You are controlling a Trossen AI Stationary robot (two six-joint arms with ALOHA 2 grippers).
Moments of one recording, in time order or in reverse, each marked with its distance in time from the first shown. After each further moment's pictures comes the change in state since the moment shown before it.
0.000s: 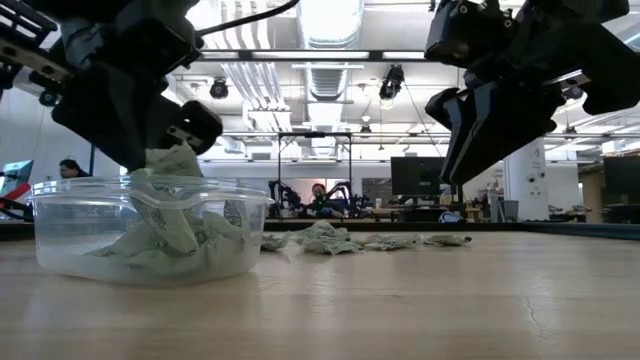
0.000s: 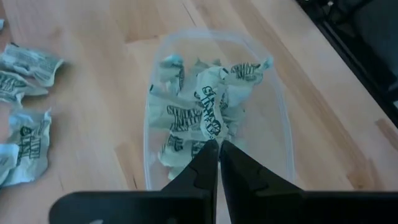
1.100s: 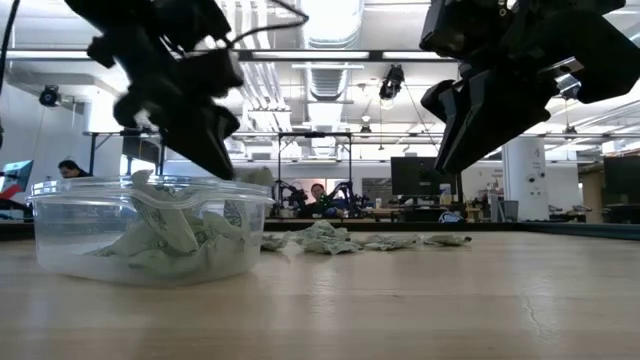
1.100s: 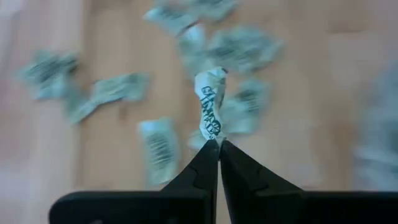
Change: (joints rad) left arm 0.226 -0.049 0.061 -0.153 -0.307 0.069; right arm 0.000 0.000 0.026 -0.010 0.002 -0.003
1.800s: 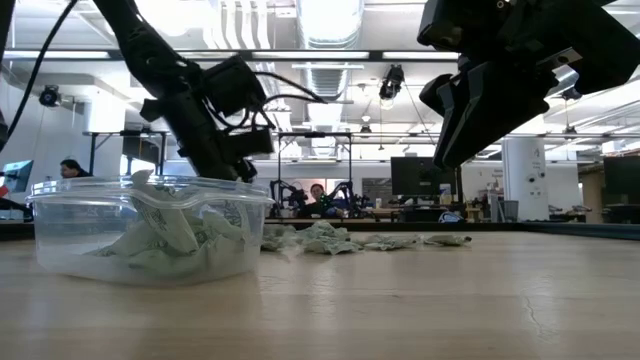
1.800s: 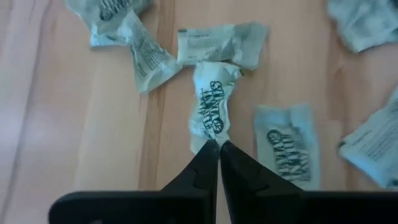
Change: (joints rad) left arm 0.226 0.293 0.023 0.204 -0.055 0.080; right arm 0.000 0.000 0.031 -0.042 -0.001 0.000
